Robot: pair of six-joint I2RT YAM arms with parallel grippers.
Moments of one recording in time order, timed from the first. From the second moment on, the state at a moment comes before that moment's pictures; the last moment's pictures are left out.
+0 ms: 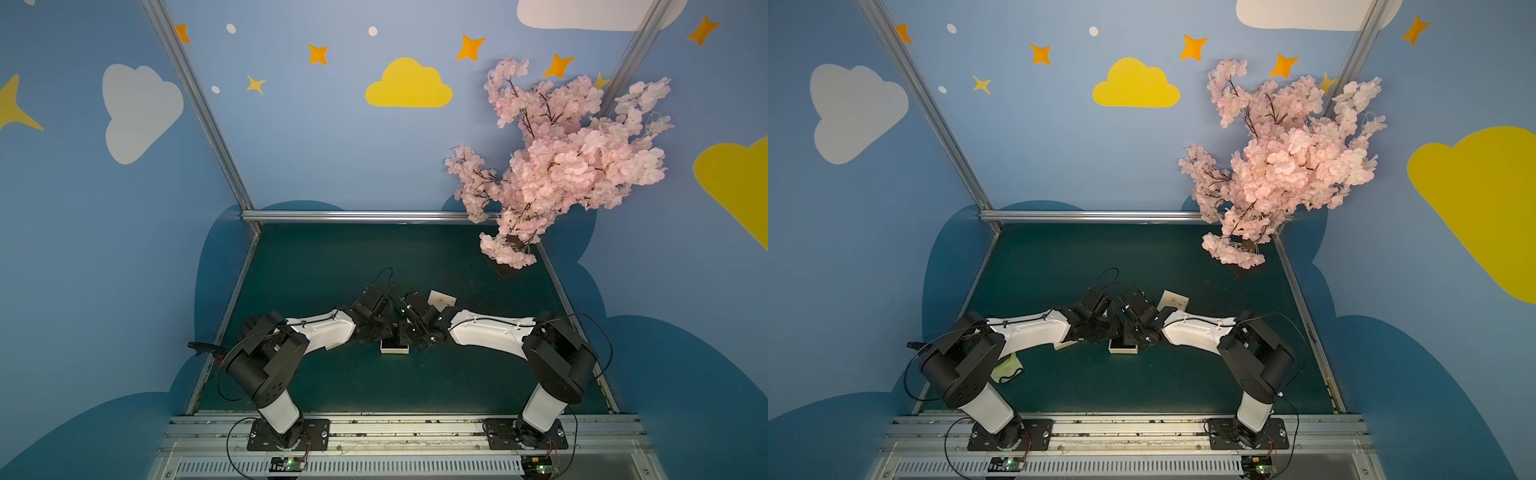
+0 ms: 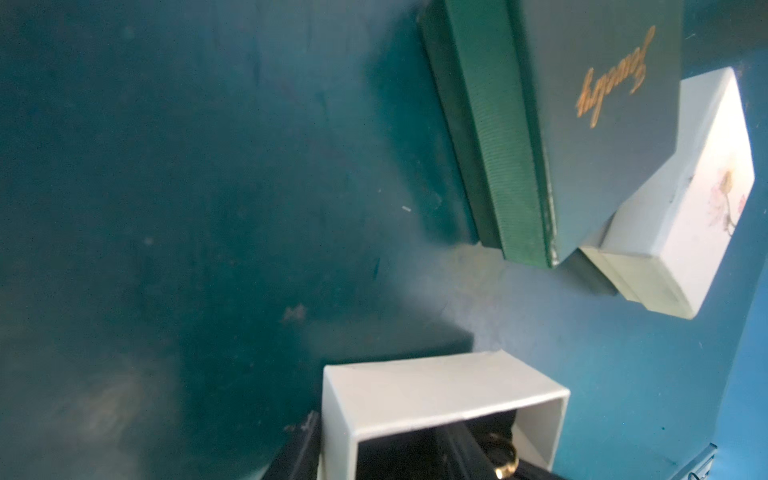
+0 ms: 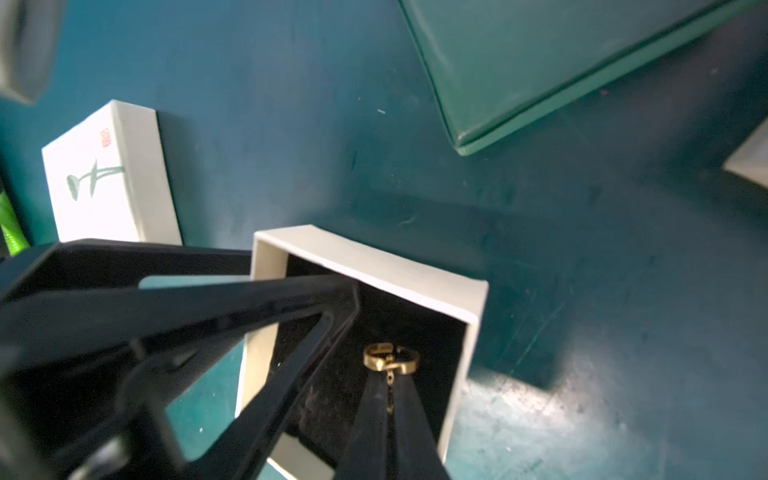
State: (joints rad) left arm -0.66 1.67 0.84 -0.21 0.15 -0.88; right arm 0.94 1.73 1.01 -0.31 -0.03 0.77
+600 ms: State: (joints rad) left arm -0.67 1.72 0.90 -0.24 0.13 -0.87; right arm 0.94 1.65 0.98 -0.32 -0.02 0.77
